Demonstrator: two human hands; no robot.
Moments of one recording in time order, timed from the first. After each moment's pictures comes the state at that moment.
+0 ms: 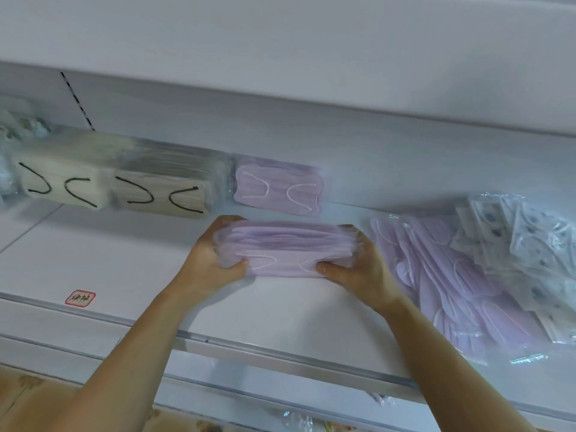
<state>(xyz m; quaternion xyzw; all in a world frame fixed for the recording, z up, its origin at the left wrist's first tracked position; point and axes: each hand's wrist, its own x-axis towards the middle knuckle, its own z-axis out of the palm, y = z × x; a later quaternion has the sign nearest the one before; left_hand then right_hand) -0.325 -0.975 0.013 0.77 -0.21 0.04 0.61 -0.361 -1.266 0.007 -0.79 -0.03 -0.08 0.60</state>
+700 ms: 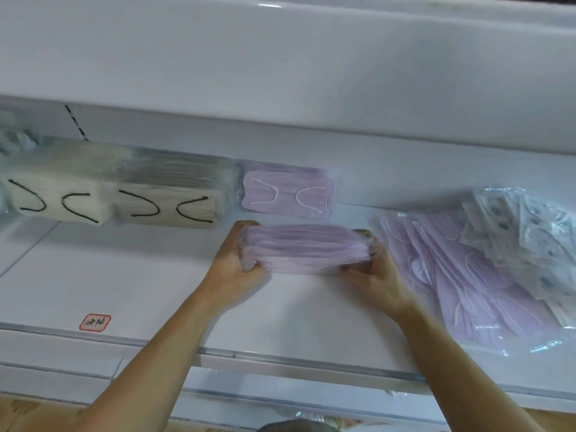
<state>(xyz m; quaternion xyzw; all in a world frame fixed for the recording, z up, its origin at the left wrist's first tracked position) -0.308 -0.975 0.005 0.78 -0.22 0.04 0.58 -0.363 -1.255 -0.003 -0.79 -0.01 -0.10 0.60</state>
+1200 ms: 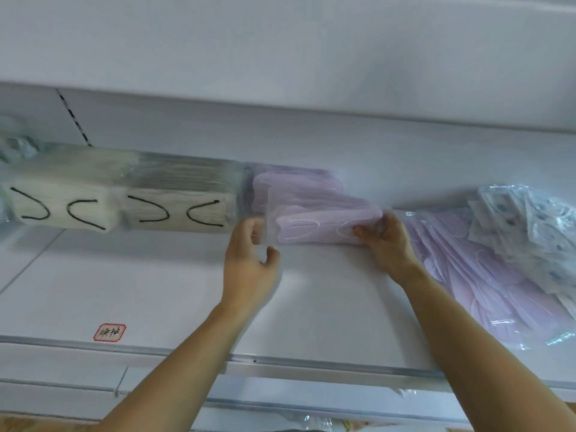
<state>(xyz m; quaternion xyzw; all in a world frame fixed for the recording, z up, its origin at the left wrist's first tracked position) -0.301 -0.987 -0.004 0.83 -0.11 0.16 0.53 -0.310 -1.256 0.009 -0.77 0.10 -0.18 0.60</state>
